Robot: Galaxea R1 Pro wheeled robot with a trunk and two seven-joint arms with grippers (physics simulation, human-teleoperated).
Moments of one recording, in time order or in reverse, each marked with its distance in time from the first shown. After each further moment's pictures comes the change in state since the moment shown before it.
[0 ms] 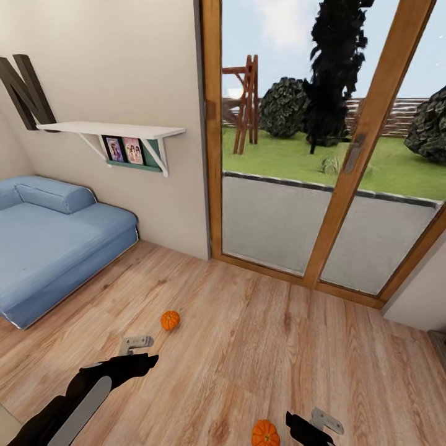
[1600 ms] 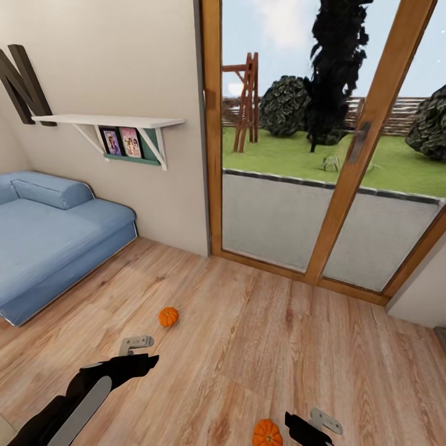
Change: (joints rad) left arm 0.000 0.000 -0.002 -0.001 0.005 0.002 -0.002; right arm 0.000 0.006 0.000 0.000 0.000 0.000 -0.006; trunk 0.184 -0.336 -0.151
